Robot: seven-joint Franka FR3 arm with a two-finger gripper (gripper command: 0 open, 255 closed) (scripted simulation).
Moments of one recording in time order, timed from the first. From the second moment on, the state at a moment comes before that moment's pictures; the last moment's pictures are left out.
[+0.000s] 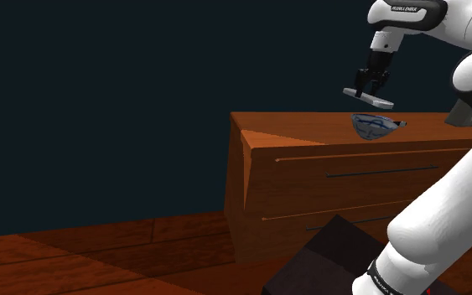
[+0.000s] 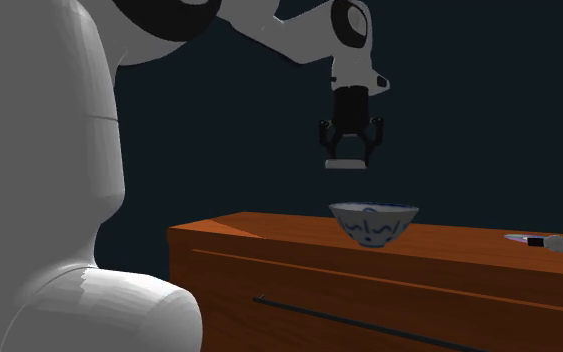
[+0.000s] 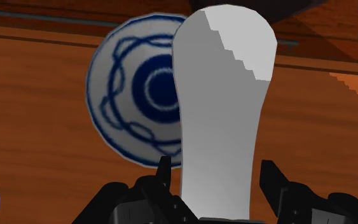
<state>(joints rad) -0.29 -0.12 -0.46 -1.58 -0.04 1.46 -0.36</state>
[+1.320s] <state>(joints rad) -0.34 -0.24 -0.51 -1.88 -0.10 1.65 -0.43</state>
